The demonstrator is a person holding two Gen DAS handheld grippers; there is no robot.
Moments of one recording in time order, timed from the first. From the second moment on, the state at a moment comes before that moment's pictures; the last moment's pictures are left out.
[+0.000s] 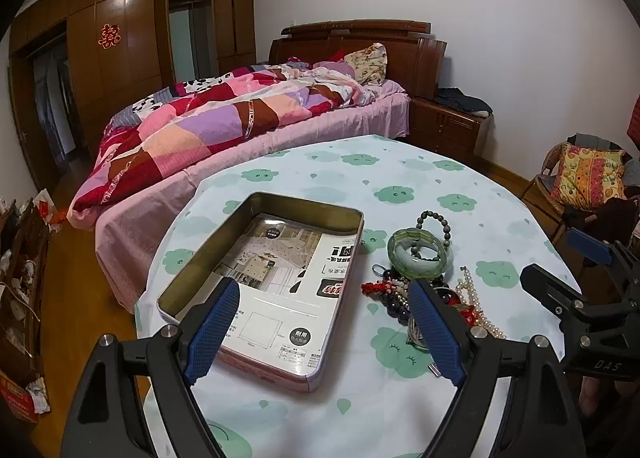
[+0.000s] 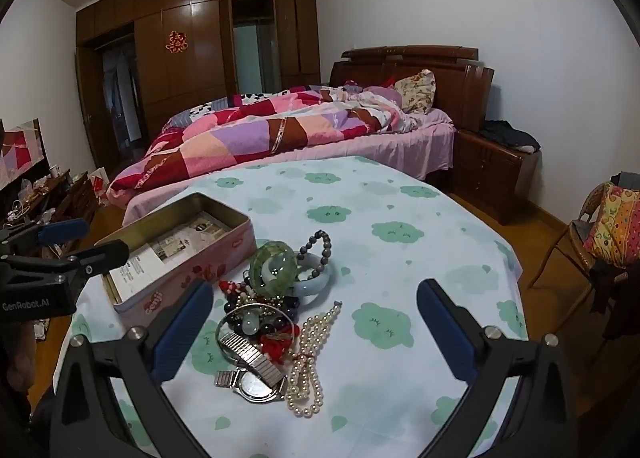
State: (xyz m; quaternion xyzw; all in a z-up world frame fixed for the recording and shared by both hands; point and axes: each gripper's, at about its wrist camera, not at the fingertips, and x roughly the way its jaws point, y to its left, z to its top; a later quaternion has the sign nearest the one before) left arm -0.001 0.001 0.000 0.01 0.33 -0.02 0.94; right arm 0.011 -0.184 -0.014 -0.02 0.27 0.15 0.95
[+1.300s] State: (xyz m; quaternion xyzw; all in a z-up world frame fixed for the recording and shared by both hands) left arm -0.001 0.007 -0.005 0.02 0.33 -0.01 0.94; right arm 0.011 -0.182 -0.022 -0.02 0.28 0.15 0.95
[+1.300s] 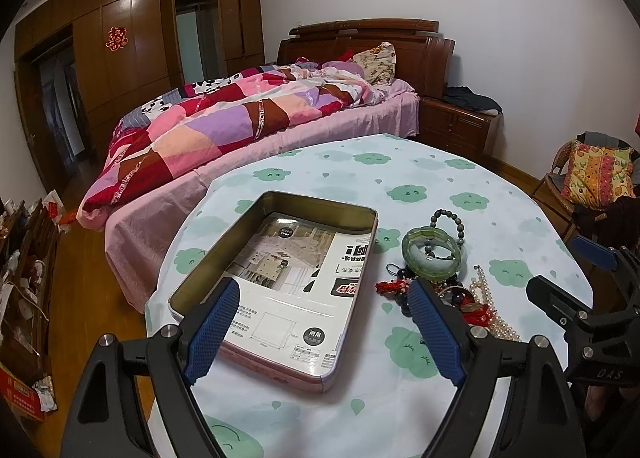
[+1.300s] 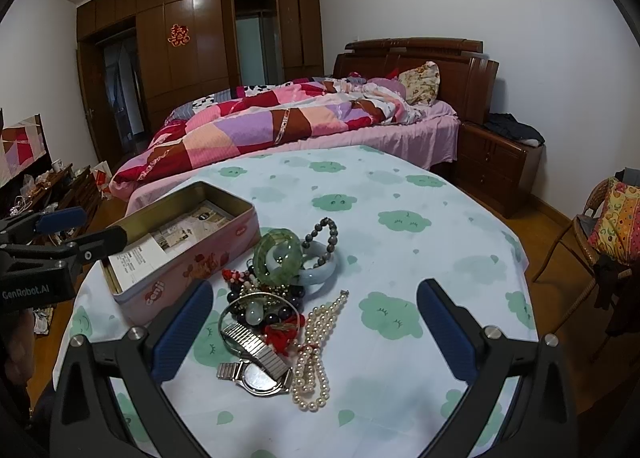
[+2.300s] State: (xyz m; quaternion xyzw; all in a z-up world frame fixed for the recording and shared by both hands) left arm -0.001 0.012 -0.007 0.02 0.33 -0.01 0.94; right arm 0.014 -0.178 -0.033 -0.02 0.29 0.15 0.95
